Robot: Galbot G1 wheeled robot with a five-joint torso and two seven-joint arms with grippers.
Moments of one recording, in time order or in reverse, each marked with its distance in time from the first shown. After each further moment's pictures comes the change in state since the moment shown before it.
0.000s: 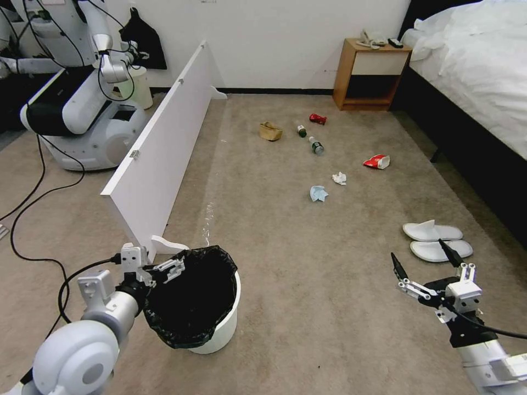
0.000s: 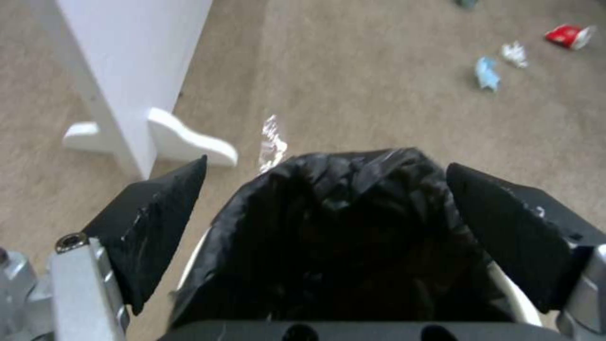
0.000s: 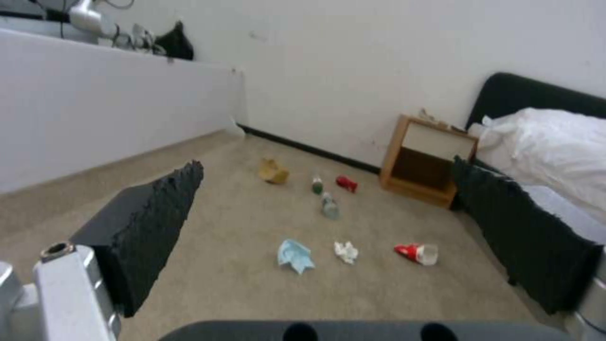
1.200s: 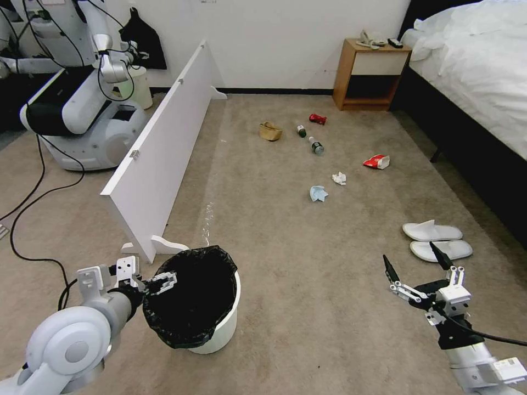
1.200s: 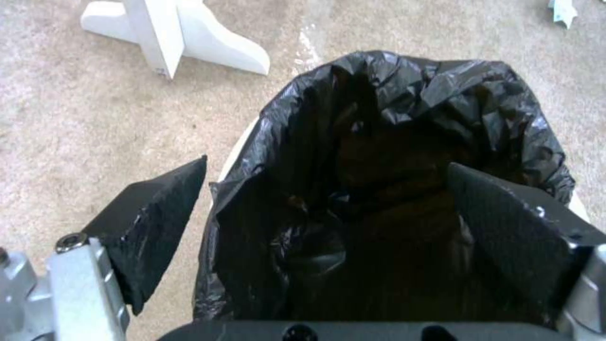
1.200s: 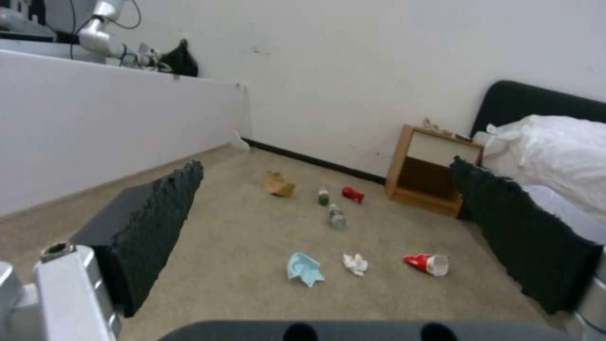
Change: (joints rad) left arm -0.041 -0.006 -0.008 0.040 -0.261 0.141 -0.194; right arm 0.011 0.040 -0.025 -0.005 -0.007 0.035 -0.016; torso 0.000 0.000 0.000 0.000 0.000
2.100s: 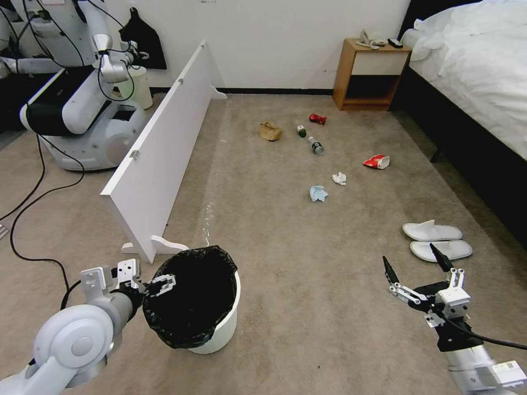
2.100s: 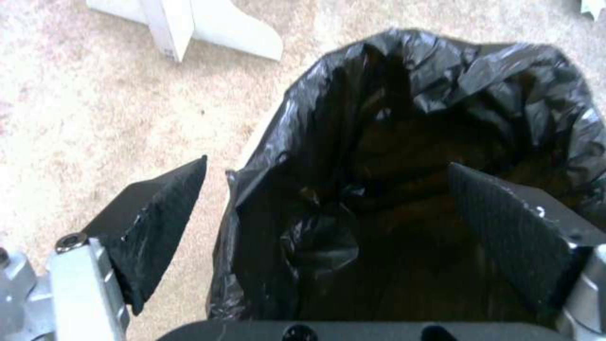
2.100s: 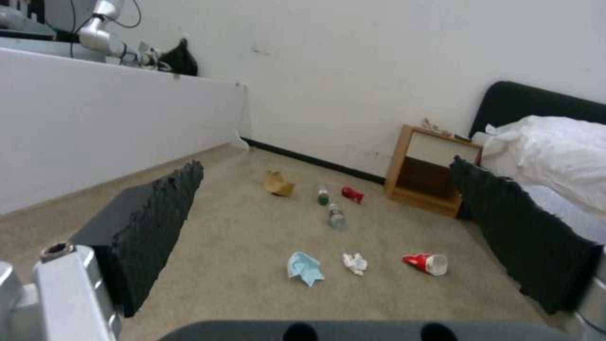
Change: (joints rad) left arm -0.013 -0.018 0.020 0.056 0.007 -0.001 0.007; right arm -0.006 0.024 0.000 0.005 -0.019 0.007 -0.009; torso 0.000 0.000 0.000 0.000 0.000
